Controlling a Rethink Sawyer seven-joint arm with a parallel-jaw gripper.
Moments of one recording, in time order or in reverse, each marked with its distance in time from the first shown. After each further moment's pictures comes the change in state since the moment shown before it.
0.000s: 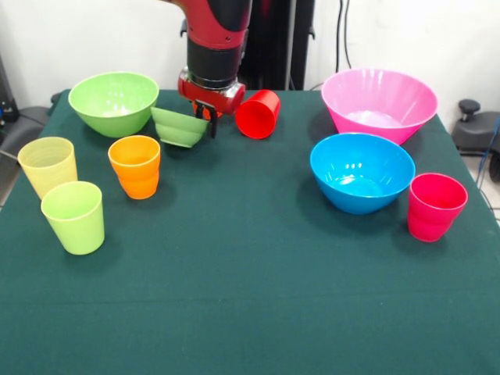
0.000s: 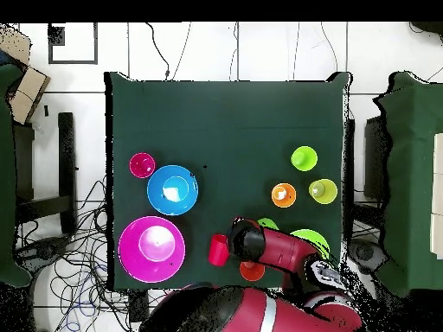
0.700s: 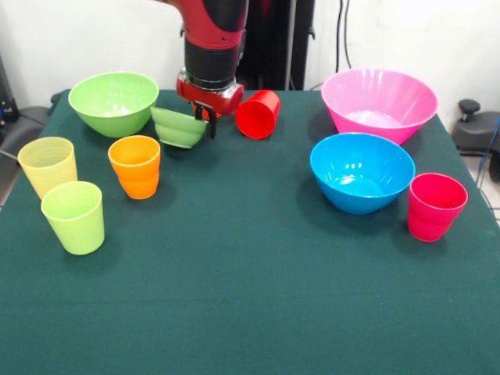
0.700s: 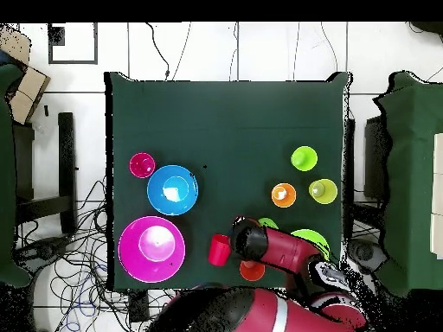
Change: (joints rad) arm -0.028 -0.003 0.020 0.007 0.020 0.000 0.000
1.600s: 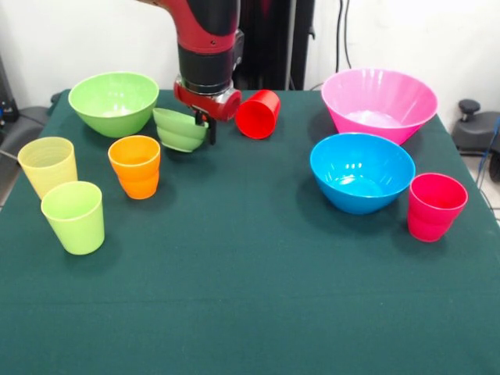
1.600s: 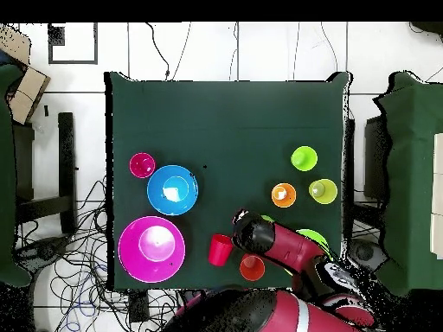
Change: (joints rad) arm -0.041 -0.006 0.039 0.005 0.101 0.018 0.000
